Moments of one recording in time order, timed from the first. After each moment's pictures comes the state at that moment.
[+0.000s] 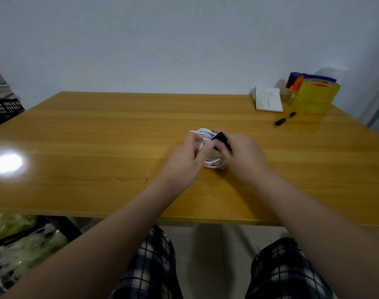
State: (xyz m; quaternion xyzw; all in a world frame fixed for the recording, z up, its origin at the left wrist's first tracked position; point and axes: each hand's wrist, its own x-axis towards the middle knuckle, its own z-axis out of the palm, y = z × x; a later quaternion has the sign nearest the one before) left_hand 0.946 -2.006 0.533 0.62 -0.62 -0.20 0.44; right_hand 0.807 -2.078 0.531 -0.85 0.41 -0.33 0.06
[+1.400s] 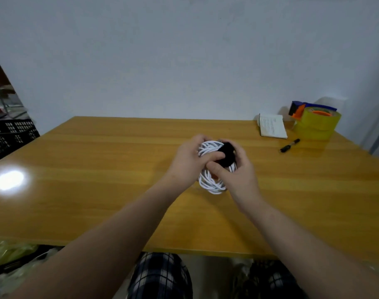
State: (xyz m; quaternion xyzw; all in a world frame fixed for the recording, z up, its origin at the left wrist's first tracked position) left_hand 0.972 -2.025 0.589 0.55 -0.62 -0.23 0.51; right_hand 0.846 -2.049 0.554 -0.64 0.31 -0.54 0.46
